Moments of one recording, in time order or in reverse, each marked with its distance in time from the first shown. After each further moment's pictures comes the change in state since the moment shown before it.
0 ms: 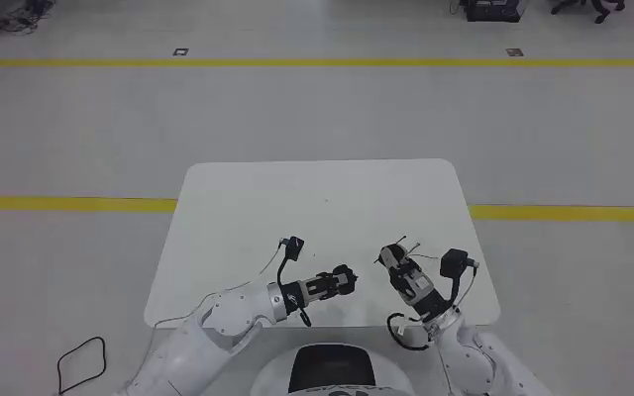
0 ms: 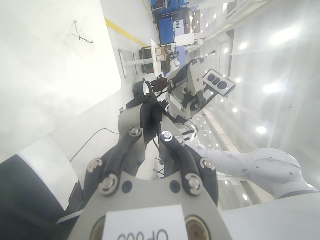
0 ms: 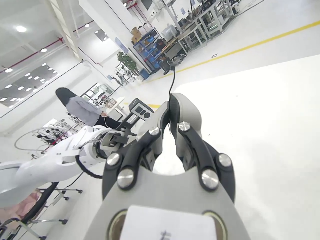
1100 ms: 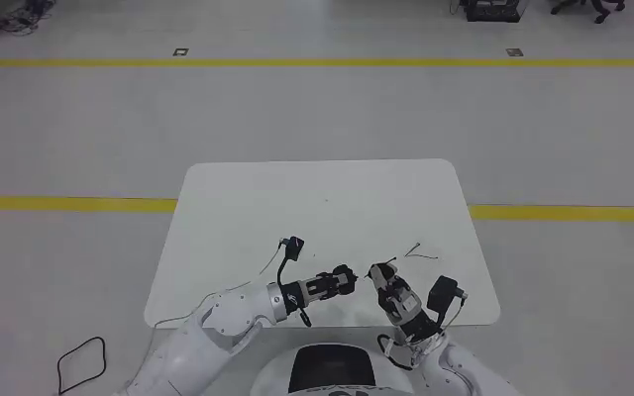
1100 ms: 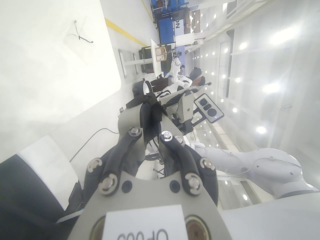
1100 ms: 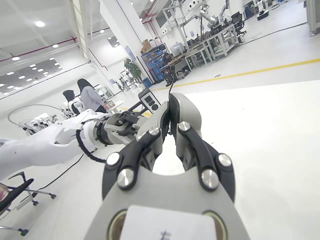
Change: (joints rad) left arm 0.000 0.000 0.000 0.000 0.000 0.000 0.000; right arm 0.055 0.018 -0.172 0.121 -0.206 0.012 -0.327
